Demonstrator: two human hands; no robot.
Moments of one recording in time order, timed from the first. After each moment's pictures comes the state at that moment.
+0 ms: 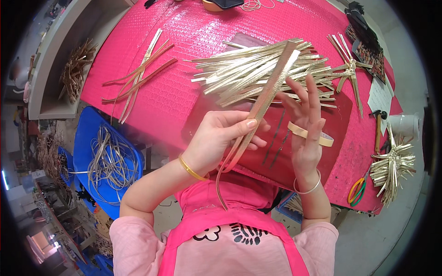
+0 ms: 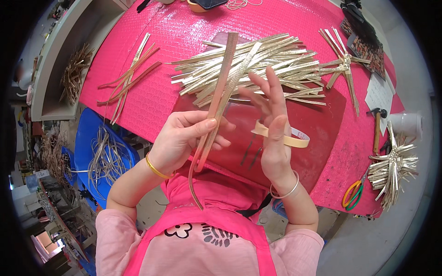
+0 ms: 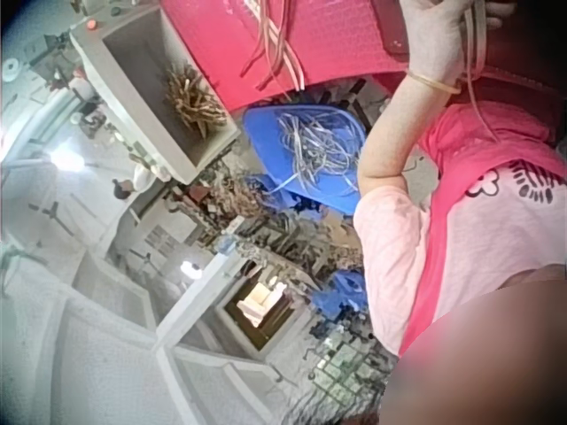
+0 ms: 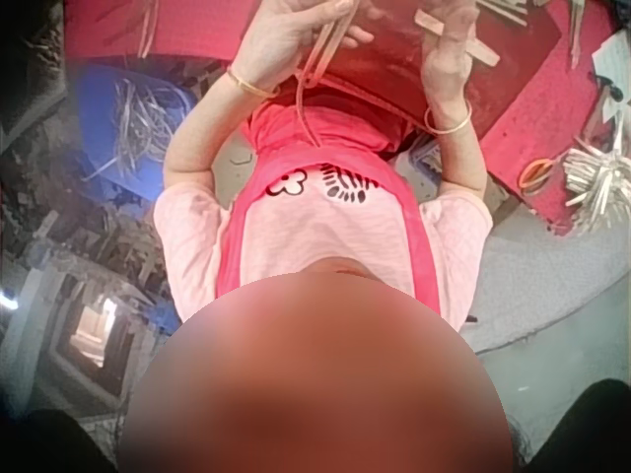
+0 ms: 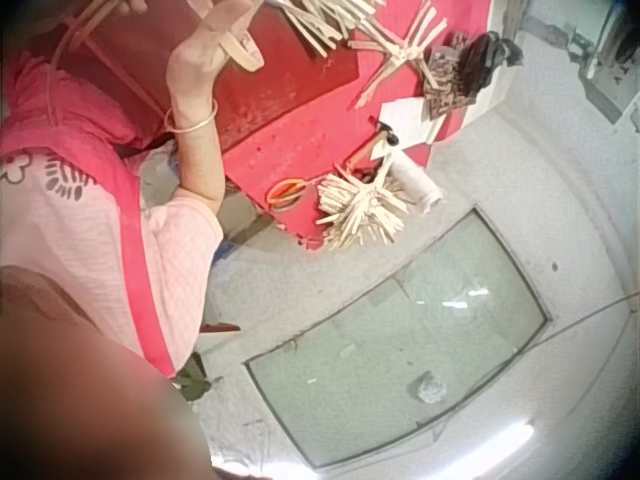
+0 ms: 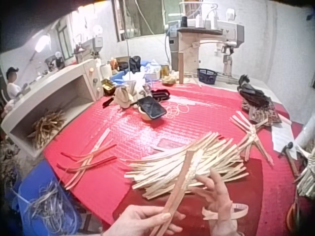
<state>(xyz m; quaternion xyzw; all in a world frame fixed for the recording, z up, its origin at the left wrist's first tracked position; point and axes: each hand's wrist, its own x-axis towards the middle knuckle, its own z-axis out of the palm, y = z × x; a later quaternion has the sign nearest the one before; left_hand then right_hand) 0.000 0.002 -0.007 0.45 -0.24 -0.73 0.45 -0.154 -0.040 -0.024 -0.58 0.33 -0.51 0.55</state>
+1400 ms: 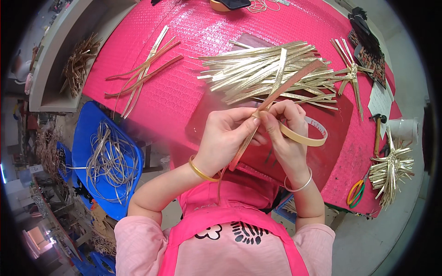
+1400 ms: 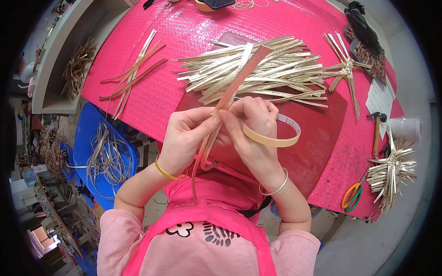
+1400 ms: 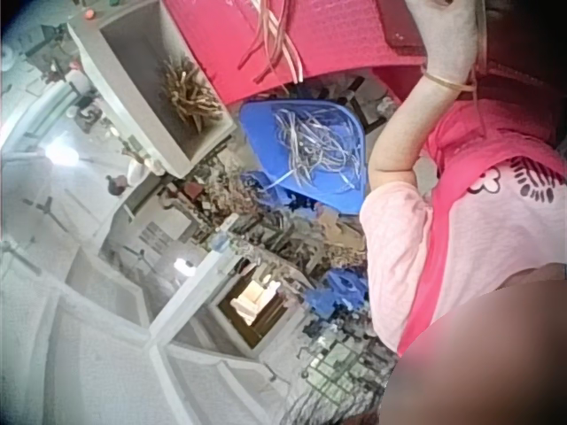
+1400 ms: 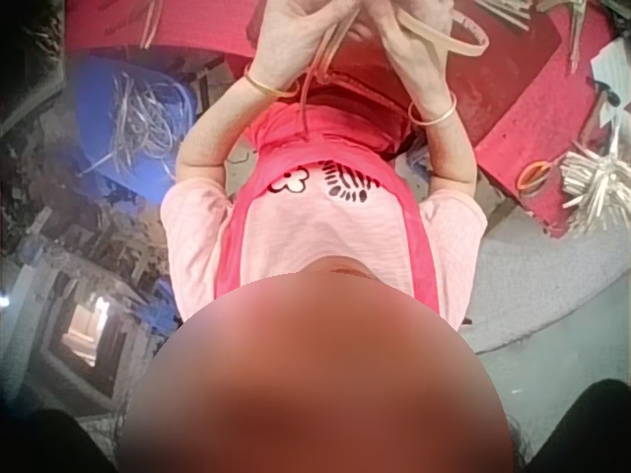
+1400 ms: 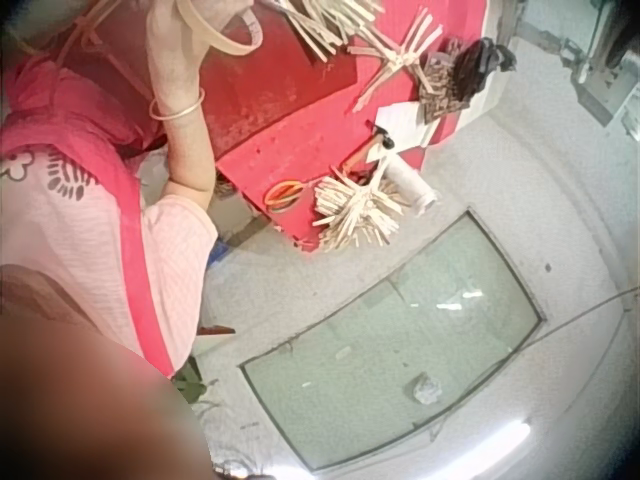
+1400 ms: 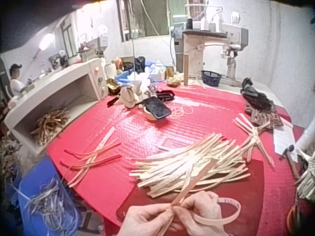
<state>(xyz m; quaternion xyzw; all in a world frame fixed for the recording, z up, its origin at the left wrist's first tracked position) -0.008 0.013 -0.013 0.44 -0.32 -0.65 0.53 -0.139 -0.035 -0.025 -0.77 0.39 -0.41 0.31</state>
